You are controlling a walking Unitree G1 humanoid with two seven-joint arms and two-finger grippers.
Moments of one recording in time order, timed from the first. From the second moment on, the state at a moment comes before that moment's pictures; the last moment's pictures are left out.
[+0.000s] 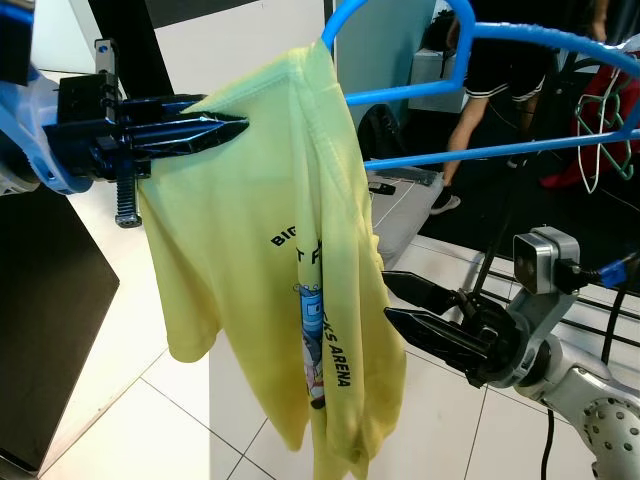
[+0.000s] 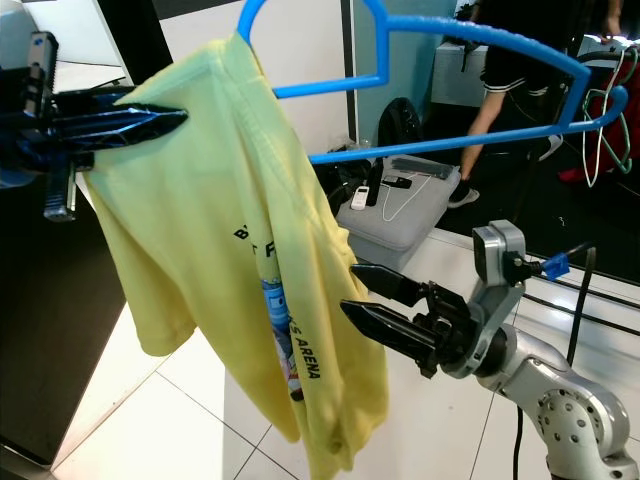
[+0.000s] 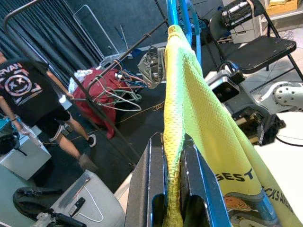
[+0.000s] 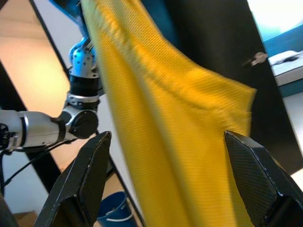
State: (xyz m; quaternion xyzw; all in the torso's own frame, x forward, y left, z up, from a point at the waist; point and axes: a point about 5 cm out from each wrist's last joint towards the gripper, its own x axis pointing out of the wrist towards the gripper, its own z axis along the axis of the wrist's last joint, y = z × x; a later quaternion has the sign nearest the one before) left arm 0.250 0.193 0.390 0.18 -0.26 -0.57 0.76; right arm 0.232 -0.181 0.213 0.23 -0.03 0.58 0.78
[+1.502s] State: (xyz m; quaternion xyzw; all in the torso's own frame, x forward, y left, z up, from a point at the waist) left arm 0.241 0.192 0.392 0.17 -0.26 -0.58 0.75; right arm 0.248 -0.175 0.212 0.18 -0.01 0.58 0.79
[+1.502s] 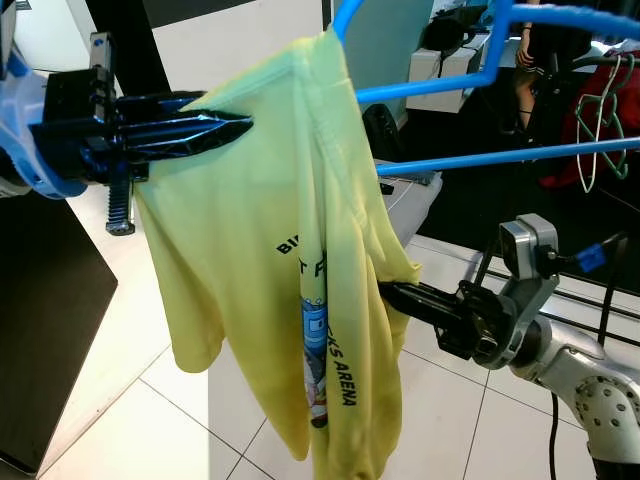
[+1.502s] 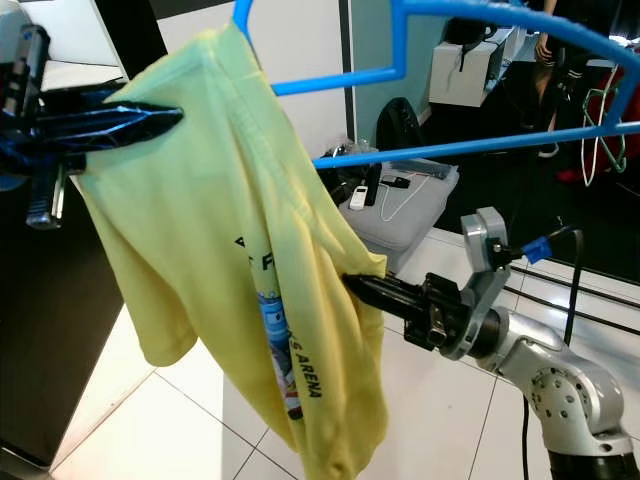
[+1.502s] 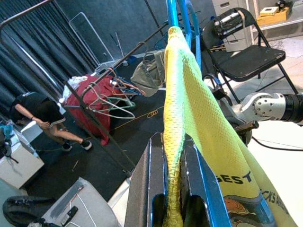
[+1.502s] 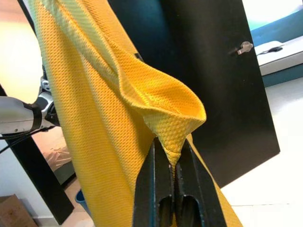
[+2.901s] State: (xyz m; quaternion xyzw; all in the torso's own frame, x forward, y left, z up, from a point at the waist) left arm 0.218 0.267 0.312 0.18 -0.02 -0.56 0.81; right arm 0.256 -0.220 0.221 0.13 0.00 0.51 0.85
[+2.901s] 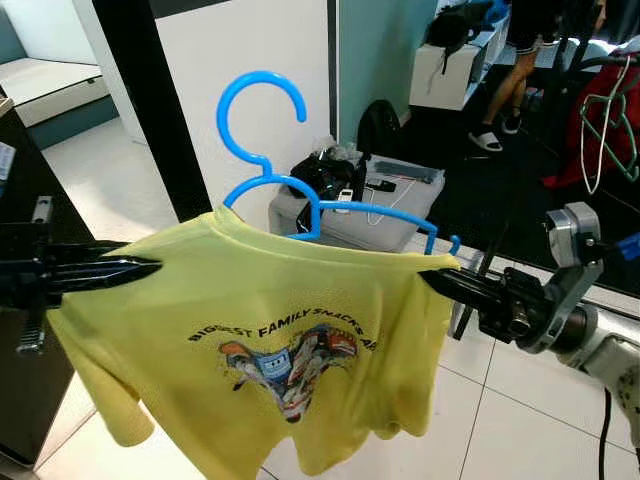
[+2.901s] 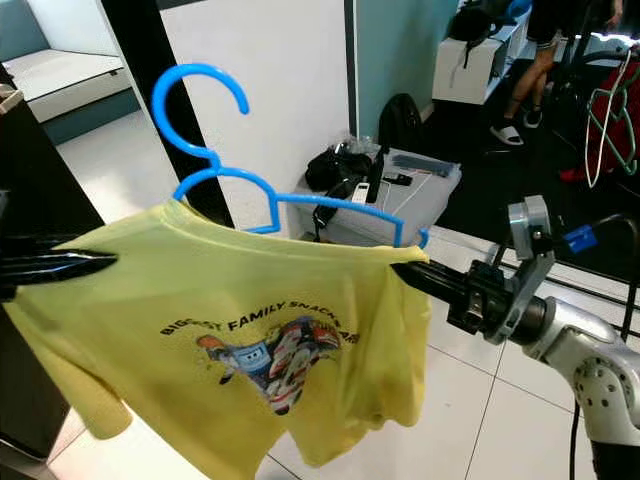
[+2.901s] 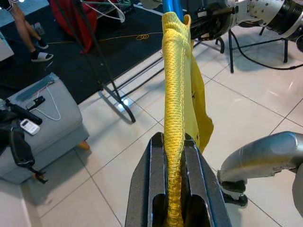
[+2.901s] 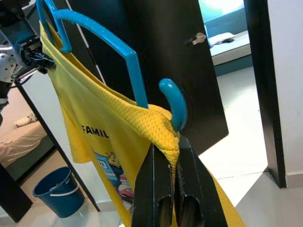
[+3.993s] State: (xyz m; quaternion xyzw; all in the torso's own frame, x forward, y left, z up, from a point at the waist) left arm 0.259 0.248 0.285 0.37 0.09 -0.47 0.79; right arm 0.260 -0.221 0.211 0.10 0.03 0.50 0.86
